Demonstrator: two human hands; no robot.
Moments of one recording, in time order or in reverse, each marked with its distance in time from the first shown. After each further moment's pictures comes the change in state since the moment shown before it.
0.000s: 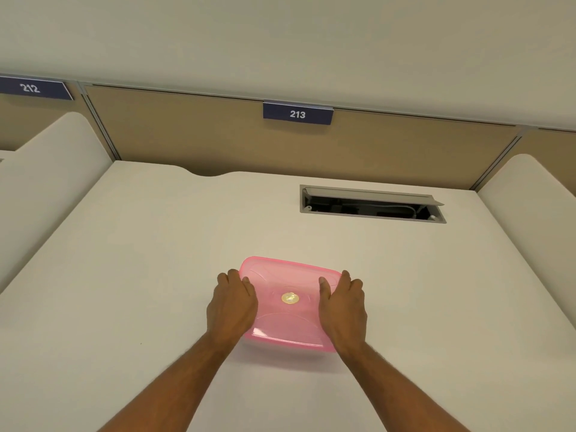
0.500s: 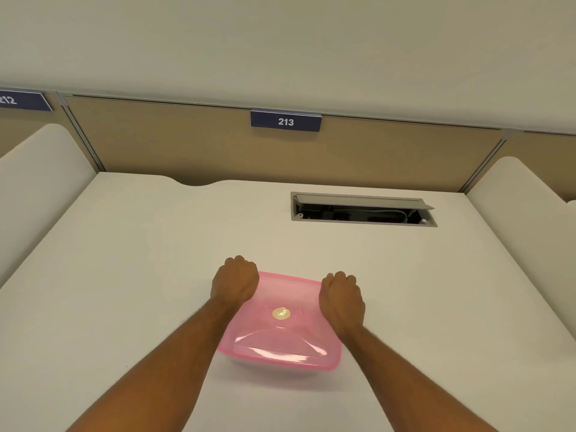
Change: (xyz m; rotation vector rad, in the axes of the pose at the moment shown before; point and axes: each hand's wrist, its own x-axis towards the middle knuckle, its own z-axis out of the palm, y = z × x) left_hand 0.080 0.026 0.010 0.320 -0.199 0.273; right_hand 0.048 -0.005 -0.005 -0.219 -0.072 -0.041
